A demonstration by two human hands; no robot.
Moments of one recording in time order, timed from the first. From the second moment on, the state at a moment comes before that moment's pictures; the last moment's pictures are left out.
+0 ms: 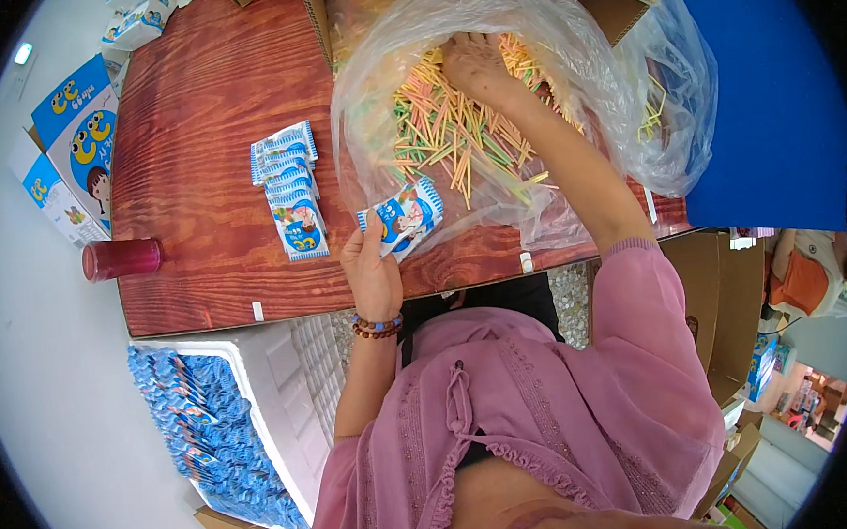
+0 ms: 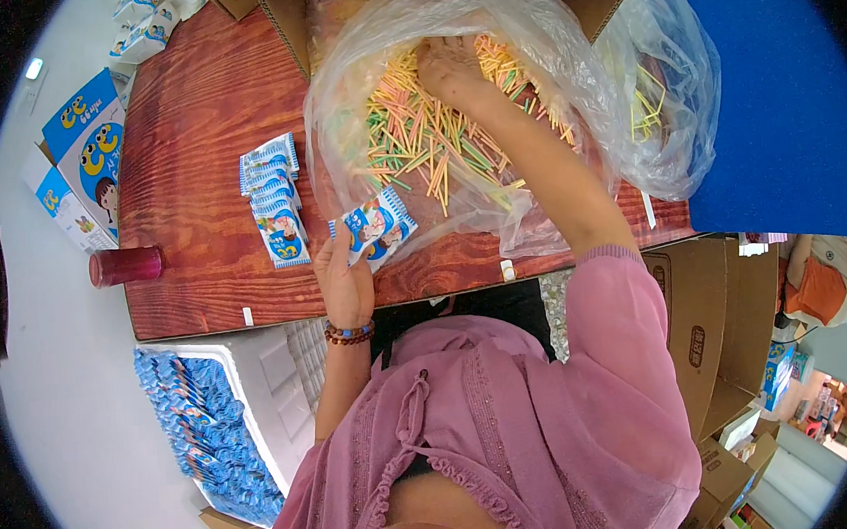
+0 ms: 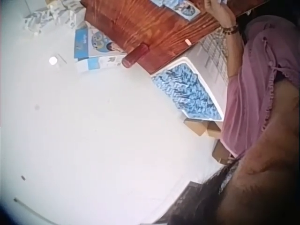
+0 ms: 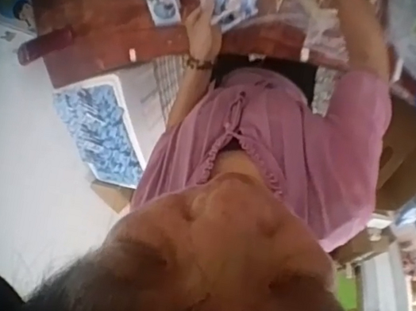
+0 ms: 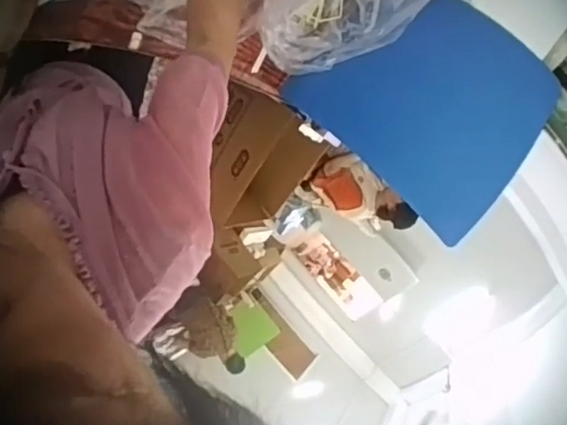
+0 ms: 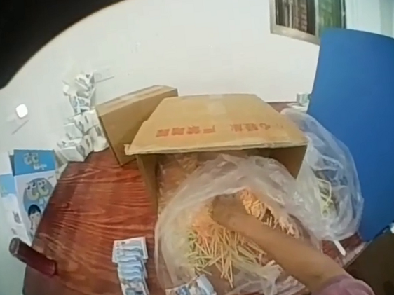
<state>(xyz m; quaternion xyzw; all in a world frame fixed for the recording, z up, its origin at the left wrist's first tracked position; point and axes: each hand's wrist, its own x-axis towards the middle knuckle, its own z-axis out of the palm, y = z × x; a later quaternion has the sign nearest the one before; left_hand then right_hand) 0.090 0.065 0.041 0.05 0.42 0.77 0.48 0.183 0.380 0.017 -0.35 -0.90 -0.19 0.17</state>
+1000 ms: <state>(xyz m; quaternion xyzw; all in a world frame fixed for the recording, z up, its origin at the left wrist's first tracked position) 0.095 0.065 0.047 0.07 0.40 0.77 0.49 0.249 0.337 0.050 -0.38 -0.75 0.40 0.36</state>
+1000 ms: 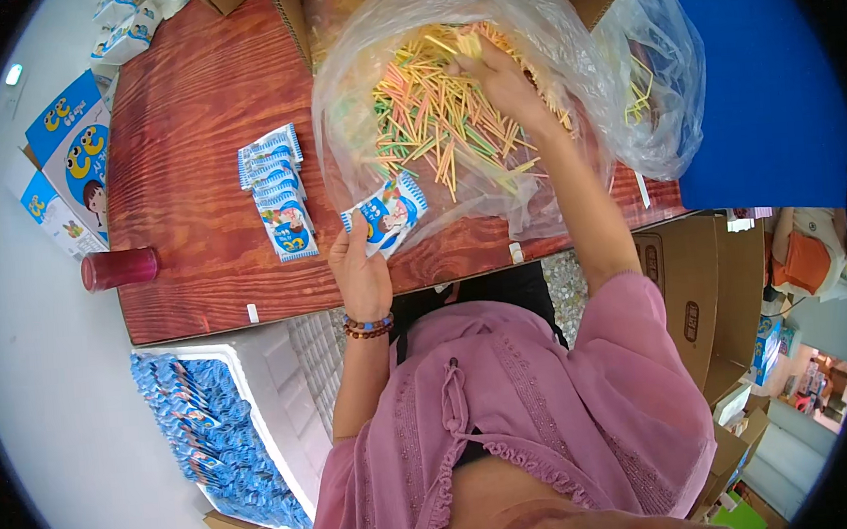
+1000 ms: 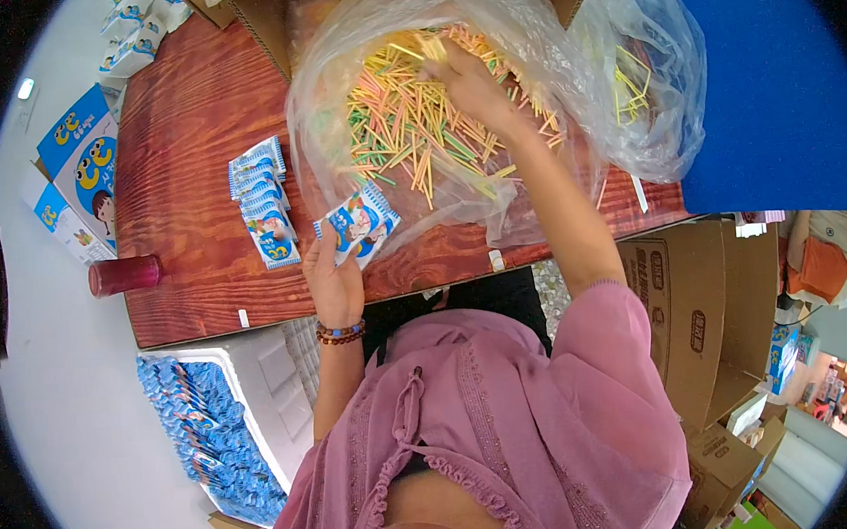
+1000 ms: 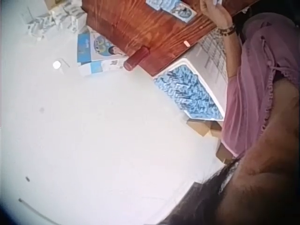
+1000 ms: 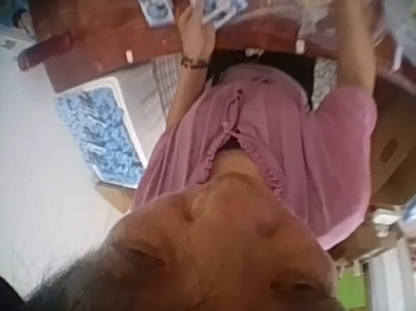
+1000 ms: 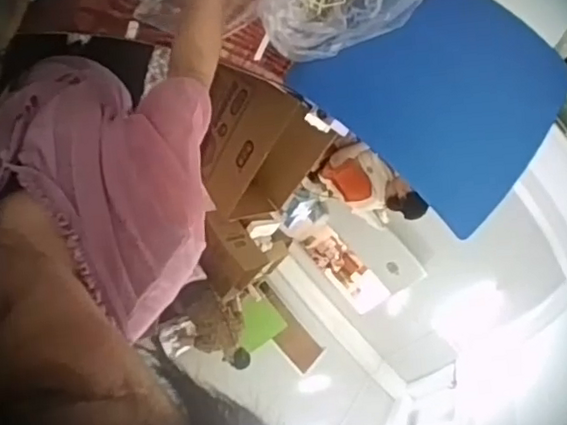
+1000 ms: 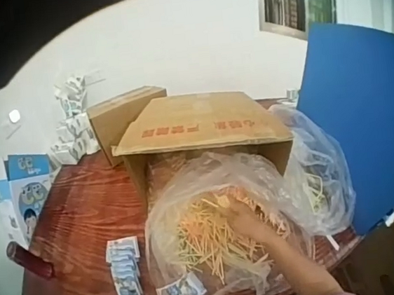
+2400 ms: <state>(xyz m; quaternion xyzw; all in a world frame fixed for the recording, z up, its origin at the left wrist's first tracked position) 0.118 0.090 0.045 0.05 0.40 0.74 0.54 0.231 0.187 0.088 -0.12 -0.26 0.73 0.62</state>
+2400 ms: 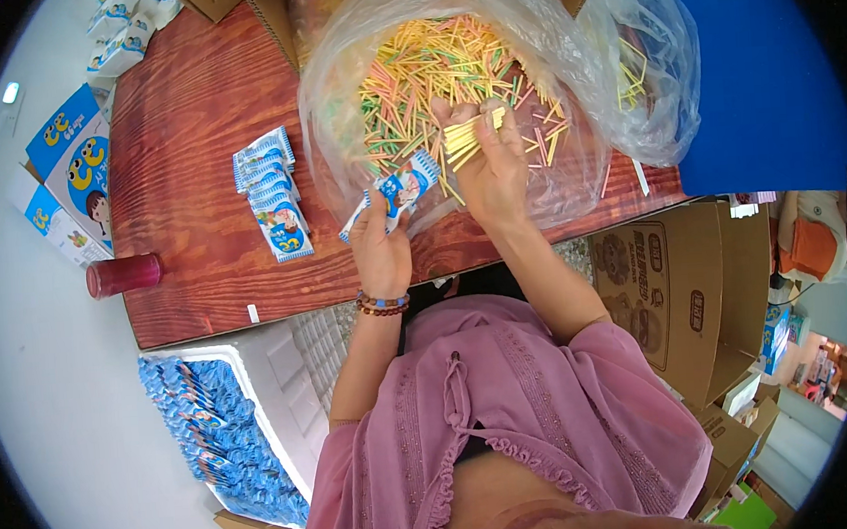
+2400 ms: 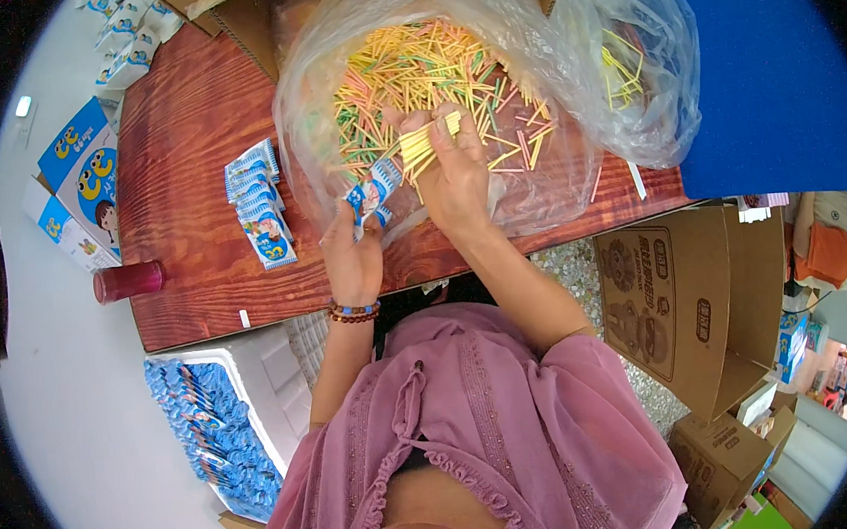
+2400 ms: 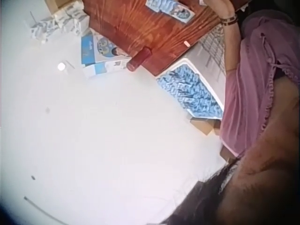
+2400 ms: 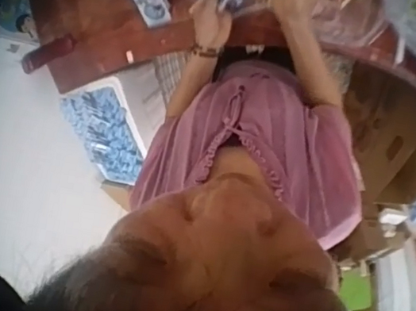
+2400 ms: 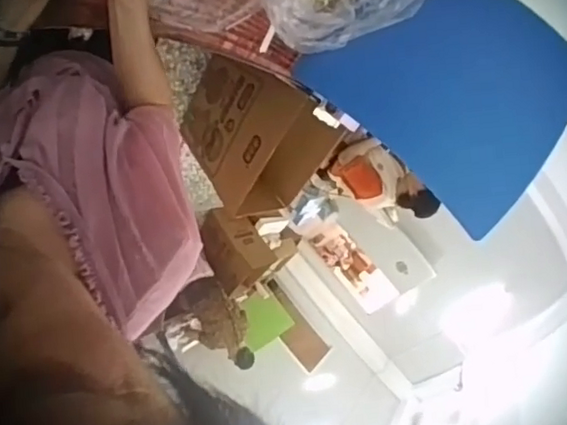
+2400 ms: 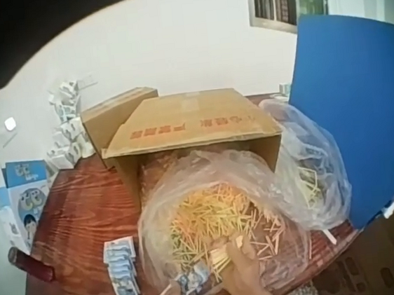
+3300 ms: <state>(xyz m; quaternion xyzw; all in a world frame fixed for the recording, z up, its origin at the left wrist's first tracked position) 0.118 0.084 0.040 0.10 0.31 0.79 0.52 0.205 0.138 0.082 -0.19 -0.44 0.70 0.54</state>
